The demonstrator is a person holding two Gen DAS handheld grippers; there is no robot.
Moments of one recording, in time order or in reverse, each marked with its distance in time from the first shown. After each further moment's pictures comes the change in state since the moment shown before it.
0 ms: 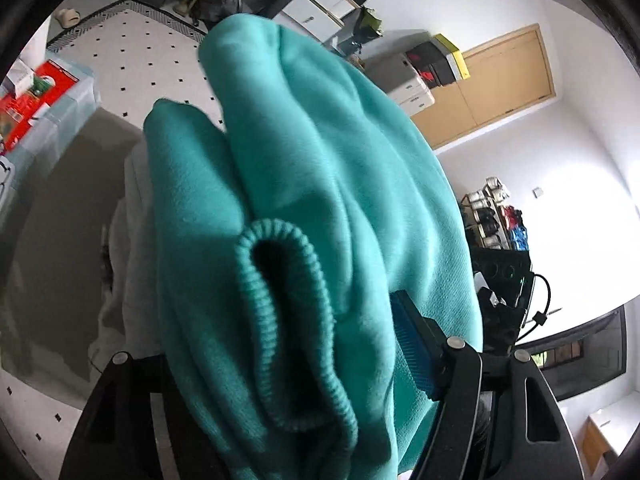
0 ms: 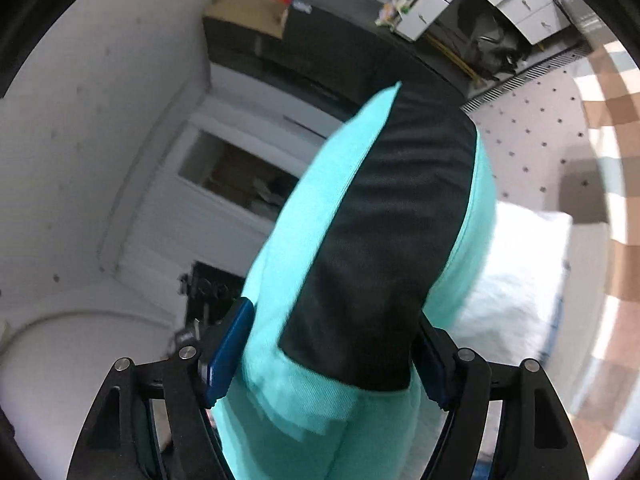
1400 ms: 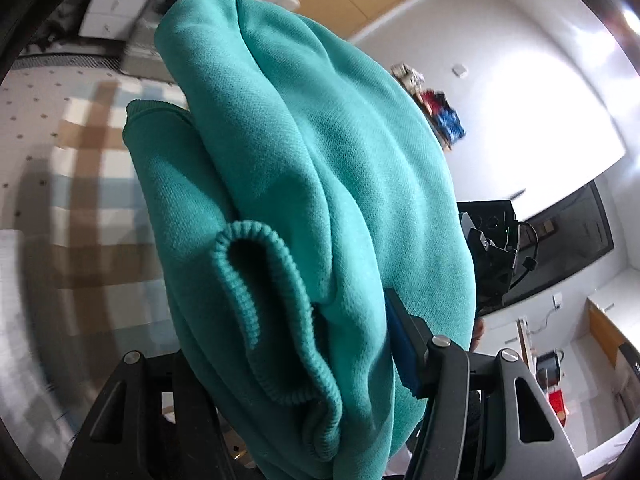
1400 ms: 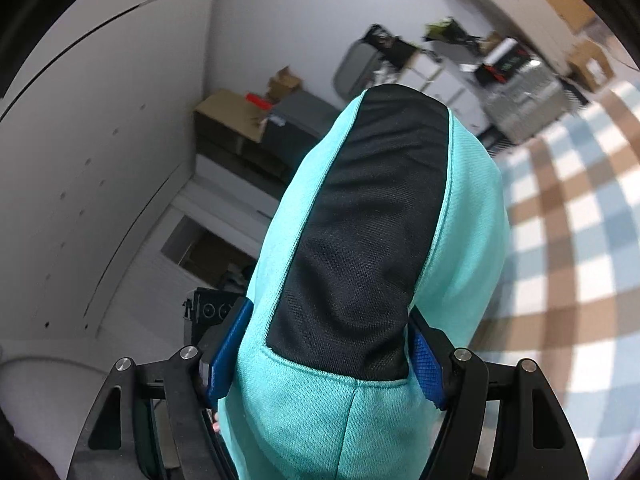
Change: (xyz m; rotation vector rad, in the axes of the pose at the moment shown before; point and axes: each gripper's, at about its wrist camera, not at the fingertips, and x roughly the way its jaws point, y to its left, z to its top) left arm 0.198 -0.285 -0.043 0.363 0.252 -0.191; right arm -0.350 0.007 0.045 -0.021 -0.304 -0.135
